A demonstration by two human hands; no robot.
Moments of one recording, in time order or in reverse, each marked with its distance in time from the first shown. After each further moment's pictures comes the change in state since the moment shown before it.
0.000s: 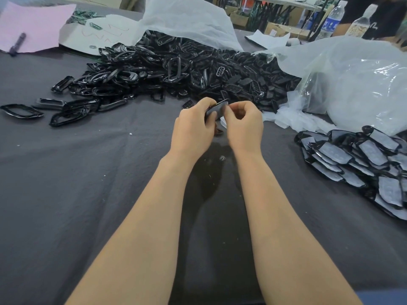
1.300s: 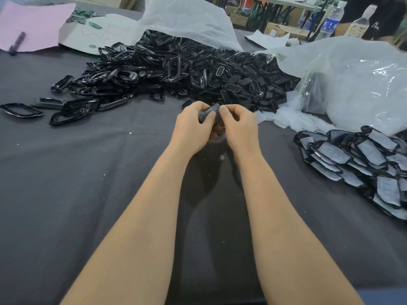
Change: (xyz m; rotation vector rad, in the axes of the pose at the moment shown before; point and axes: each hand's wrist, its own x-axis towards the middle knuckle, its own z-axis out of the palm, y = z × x) left_hand 0.006 -0.005 0.002 -0.303 -0.110 -0.257; right_hand 0.000 0.005 0.003 0.049 -0.131 0.062
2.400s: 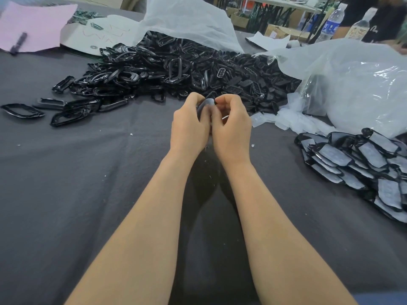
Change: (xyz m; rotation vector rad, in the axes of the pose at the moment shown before) left_hand -0.003 0.000 0.001 0.104 0.211 0.136; right_hand -0.019 -0.015 0.014 -0.132 0.093 -0.299
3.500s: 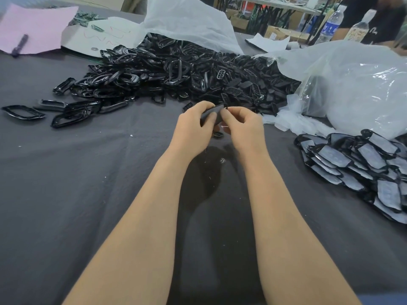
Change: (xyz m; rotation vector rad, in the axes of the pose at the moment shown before) left_hand 0.001 0.001 -0.005 -0.018 -0.213 0.042; right_hand 0.018 0.021 -0.018 0.230 -0.119 0.308
